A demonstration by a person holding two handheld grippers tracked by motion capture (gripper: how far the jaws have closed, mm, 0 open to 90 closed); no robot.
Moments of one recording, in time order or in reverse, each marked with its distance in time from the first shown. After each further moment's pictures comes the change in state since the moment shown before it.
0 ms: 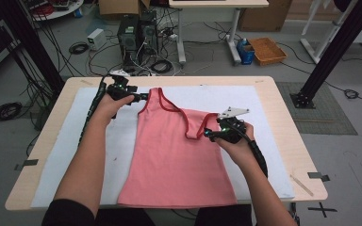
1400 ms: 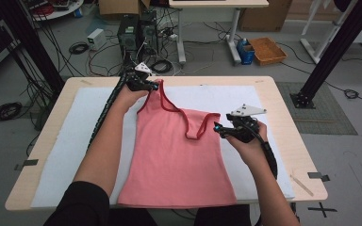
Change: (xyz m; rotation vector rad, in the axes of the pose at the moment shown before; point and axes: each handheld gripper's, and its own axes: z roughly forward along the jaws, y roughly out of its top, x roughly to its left) left arm -0.023 0.027 0.039 0.043 0.069 0.285; right arm -0.011 0.000 -0.037 -0.092 -0.048 0.016
